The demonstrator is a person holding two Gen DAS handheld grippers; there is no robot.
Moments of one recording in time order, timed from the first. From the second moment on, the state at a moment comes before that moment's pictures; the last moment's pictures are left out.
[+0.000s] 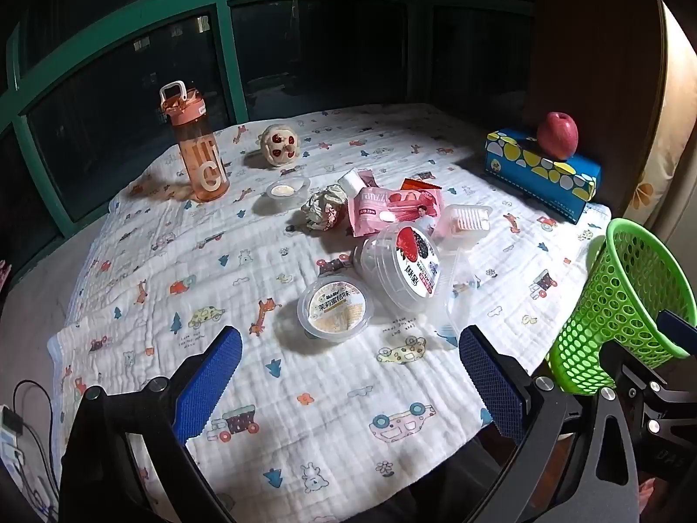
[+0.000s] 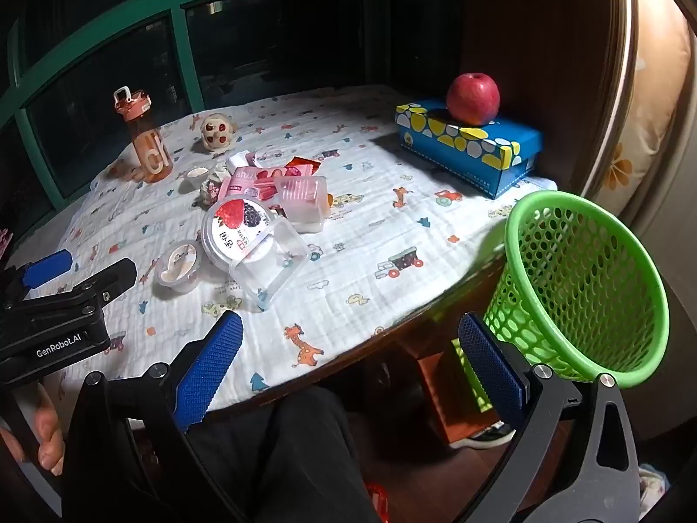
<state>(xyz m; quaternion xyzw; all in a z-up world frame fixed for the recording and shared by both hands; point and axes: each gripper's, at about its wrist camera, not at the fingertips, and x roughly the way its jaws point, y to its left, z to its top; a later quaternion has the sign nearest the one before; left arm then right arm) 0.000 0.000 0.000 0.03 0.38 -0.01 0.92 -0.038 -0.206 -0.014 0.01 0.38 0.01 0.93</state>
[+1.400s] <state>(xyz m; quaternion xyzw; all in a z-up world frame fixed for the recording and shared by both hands) 0.001 0.001 -0.008 0.03 0.39 -0.01 0.92 -0.035 -0.205 -0.017 0.01 0.38 0.01 0.92</state>
